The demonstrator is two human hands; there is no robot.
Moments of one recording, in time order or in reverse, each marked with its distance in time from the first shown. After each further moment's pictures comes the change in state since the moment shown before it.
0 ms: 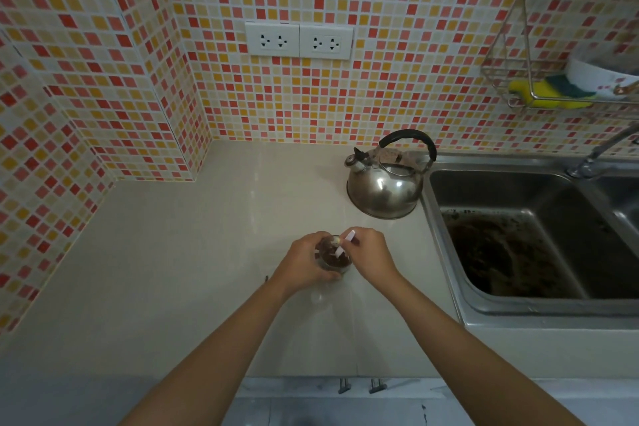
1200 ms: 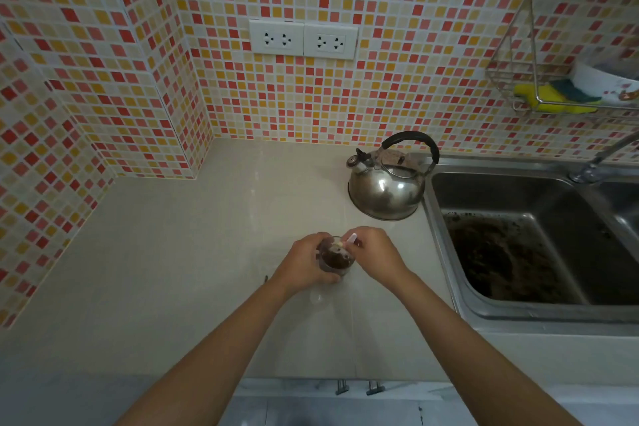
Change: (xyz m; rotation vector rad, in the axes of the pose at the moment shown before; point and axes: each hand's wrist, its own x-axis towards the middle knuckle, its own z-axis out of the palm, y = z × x) left_hand 0.001 0.000 0.000 0.015 -0.006 0.000; right_hand 0.006 0.005 -0.014 -0.115 -0.085 -0.082
